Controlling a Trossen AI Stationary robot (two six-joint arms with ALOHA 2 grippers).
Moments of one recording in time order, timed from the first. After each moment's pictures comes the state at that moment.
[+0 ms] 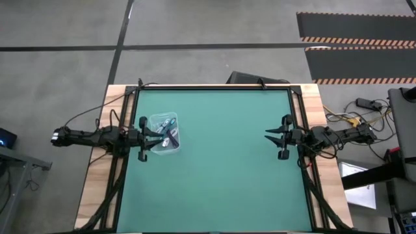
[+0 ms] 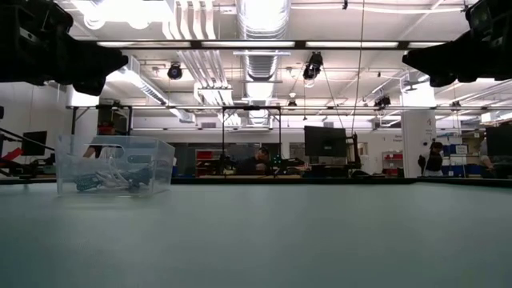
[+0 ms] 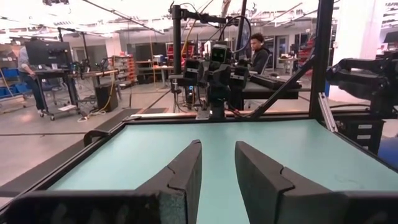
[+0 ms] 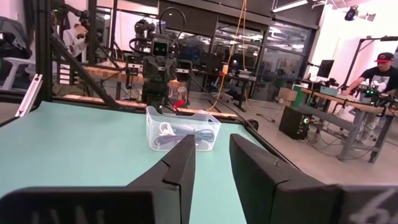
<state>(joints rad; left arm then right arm) -0.13 0.05 0.01 0.10 -0.19 0.06 0.18 0.04 0.01 0.12 0.32 -0.22</state>
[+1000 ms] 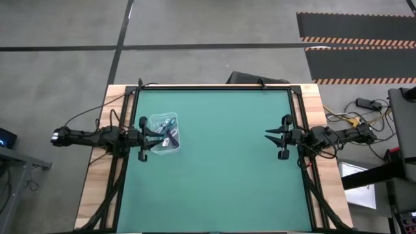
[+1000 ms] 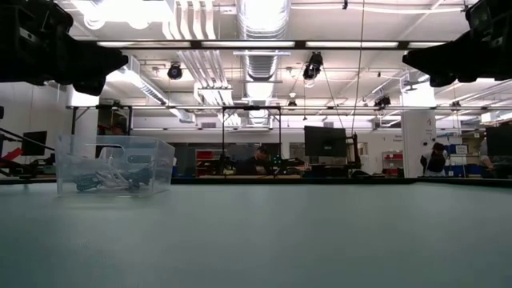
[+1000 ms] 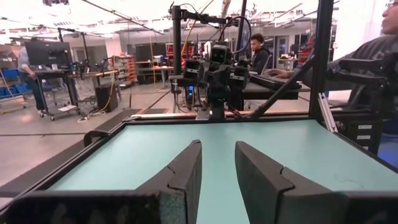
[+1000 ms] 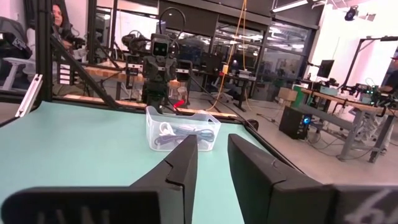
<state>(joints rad) -0.13 0.05 0.01 0.10 -0.19 0.06 0.18 0.04 0.01 0.12 0.31 -0.22</state>
